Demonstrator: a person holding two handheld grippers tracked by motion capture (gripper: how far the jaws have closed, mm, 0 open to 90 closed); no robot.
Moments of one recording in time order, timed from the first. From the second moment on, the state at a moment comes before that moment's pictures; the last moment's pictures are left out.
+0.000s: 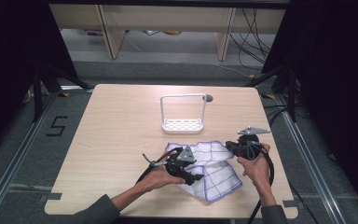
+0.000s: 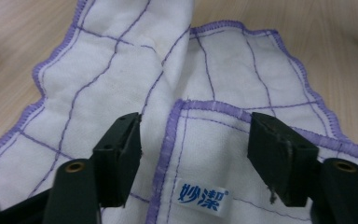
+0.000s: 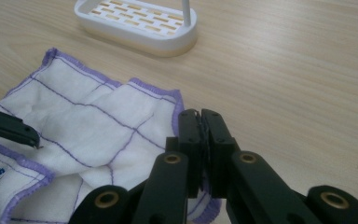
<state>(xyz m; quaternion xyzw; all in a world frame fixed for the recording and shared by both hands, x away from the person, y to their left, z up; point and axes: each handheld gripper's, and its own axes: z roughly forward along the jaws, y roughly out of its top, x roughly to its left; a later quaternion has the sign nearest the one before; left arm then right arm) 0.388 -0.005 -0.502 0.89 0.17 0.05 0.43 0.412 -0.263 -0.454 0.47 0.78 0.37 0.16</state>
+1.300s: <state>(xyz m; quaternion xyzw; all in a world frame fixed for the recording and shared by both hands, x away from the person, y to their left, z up) 0.302 0.122 -0.505 0.87 0.17 -0.05 0.46 0.446 -0.252 -0.476 0.51 0.78 0.32 0.17</state>
